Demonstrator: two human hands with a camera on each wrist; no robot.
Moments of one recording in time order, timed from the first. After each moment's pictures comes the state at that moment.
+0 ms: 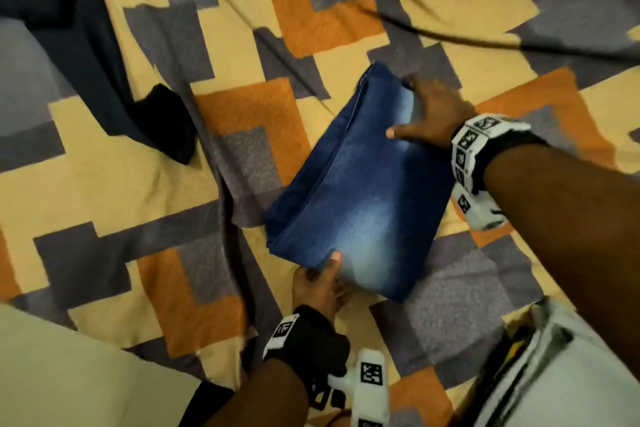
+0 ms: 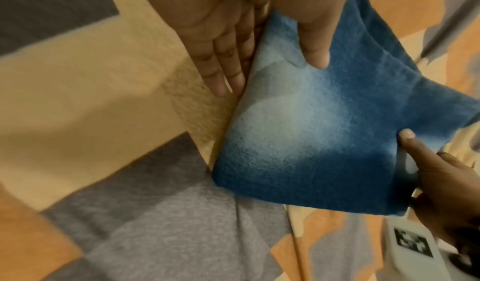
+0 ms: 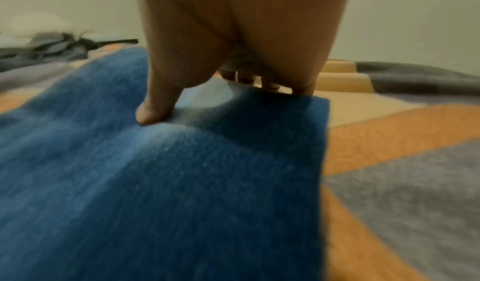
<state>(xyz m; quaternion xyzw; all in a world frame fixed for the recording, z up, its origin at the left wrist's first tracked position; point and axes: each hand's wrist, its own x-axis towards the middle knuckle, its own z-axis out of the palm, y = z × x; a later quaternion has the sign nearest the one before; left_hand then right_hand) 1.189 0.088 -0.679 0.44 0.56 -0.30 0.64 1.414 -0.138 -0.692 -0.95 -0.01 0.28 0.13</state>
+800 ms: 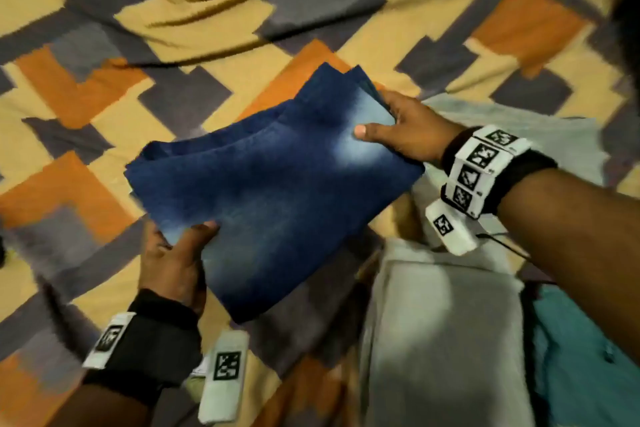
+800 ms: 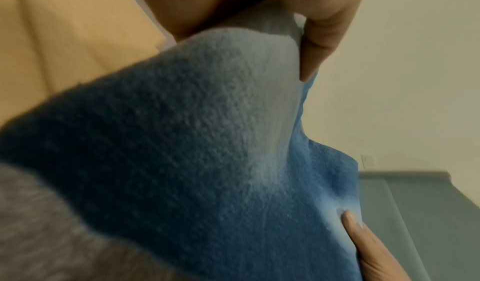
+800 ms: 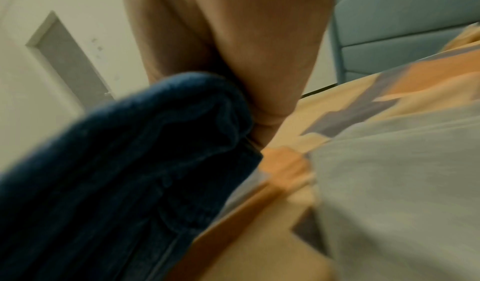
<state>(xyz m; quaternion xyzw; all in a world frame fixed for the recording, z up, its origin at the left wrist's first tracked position) 1.222 -0.057 -0.616 0.64 0.18 -0.19 0.72 1.213 -0.396 -0.601 -0.80 0.18 0.12 0.56</state>
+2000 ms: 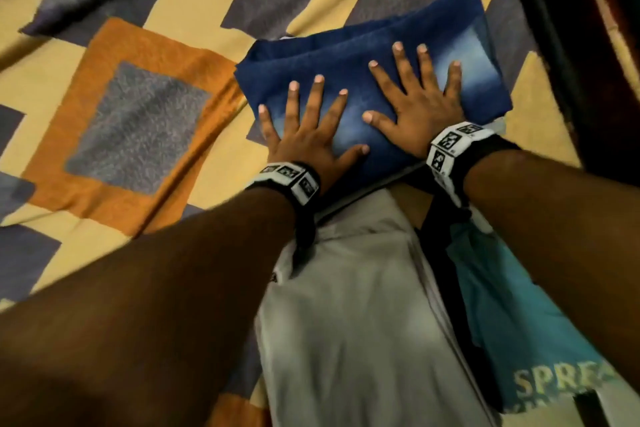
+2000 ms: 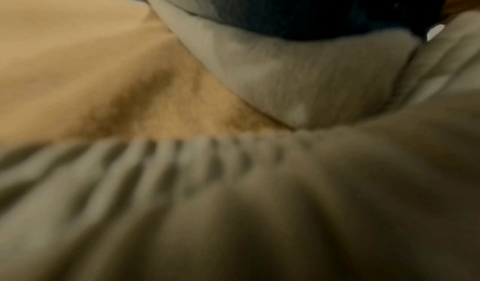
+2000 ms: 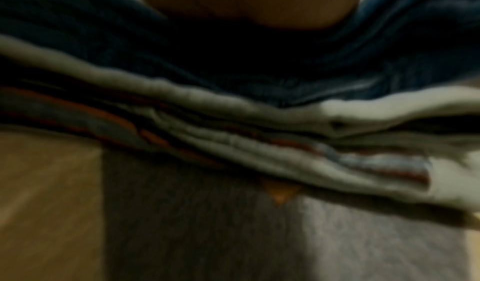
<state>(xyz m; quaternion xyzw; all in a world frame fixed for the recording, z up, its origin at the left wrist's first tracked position) 1.152 -0.366 -0.707 0.86 -0.46 -0.21 0.05 1.042 -0.533 -0.703 -0.95 0.28 0.15 -0.01</state>
